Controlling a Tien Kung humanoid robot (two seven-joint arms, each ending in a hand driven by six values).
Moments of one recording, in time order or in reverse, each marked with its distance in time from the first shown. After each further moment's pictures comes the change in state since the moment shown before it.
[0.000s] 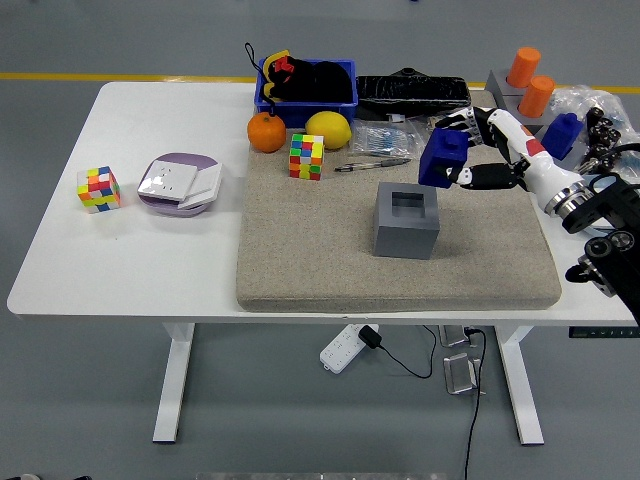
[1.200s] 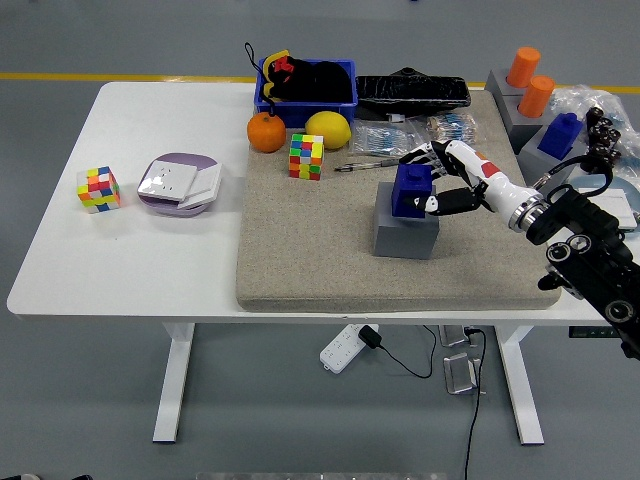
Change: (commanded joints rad) left arm -0.002 -0.001 -0.010 -0.001 0.013 0.001 0.004; right arm 0.066 0.032 -0.155 -0.128 0.041 0.008 0.001
